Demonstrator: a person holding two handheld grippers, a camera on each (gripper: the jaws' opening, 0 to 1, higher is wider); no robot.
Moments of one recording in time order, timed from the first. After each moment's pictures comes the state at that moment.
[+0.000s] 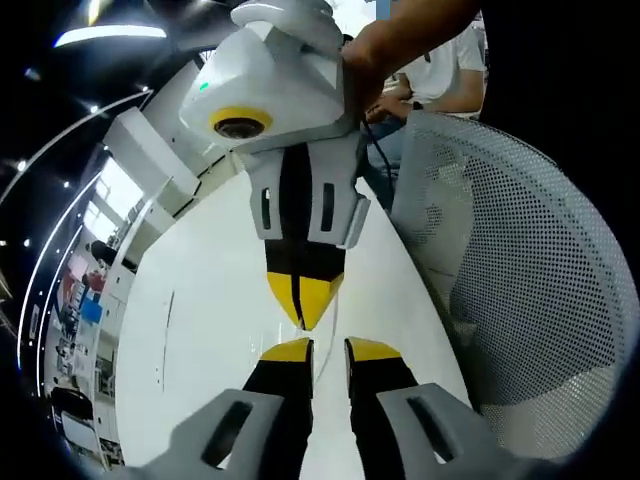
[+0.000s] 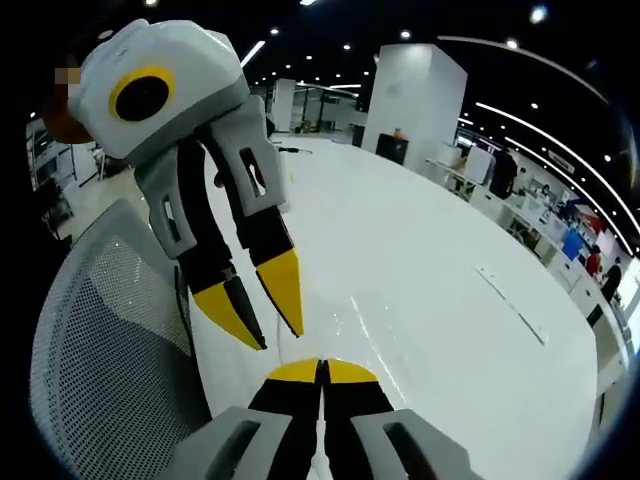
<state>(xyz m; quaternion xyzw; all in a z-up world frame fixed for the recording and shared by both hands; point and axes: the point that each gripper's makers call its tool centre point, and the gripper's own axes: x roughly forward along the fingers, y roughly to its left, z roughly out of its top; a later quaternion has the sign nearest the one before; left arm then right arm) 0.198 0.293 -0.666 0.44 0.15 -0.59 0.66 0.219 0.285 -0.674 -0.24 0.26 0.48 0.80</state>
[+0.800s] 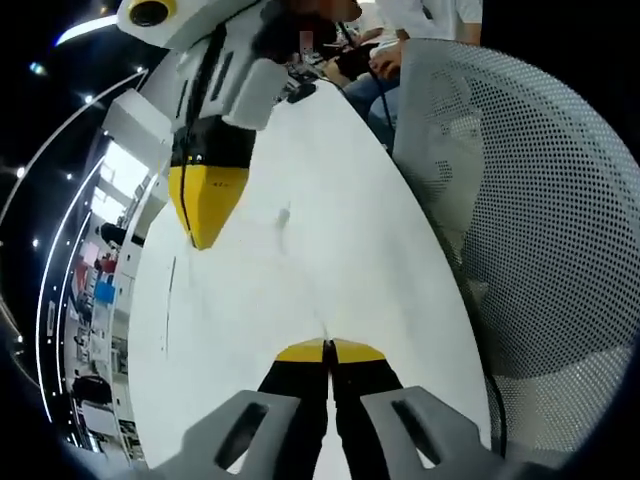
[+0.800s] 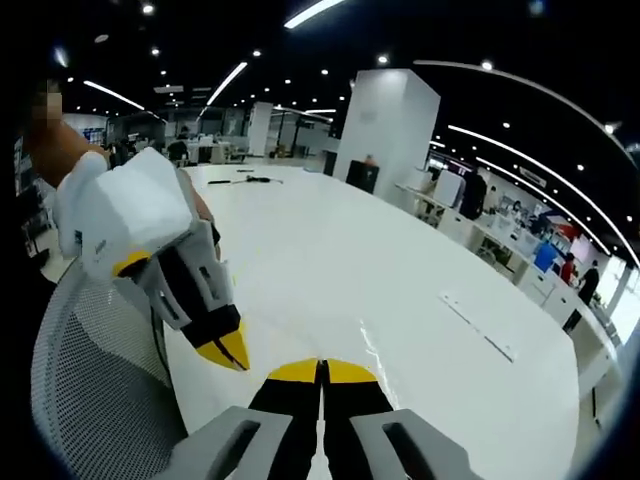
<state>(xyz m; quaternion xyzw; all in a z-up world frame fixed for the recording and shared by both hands) 0.204 0.326 -0.702 0.49 0.18 -0.53 0.67 0.247 0.283 -0.626 -0.22 0.19 0.44 0.85</state>
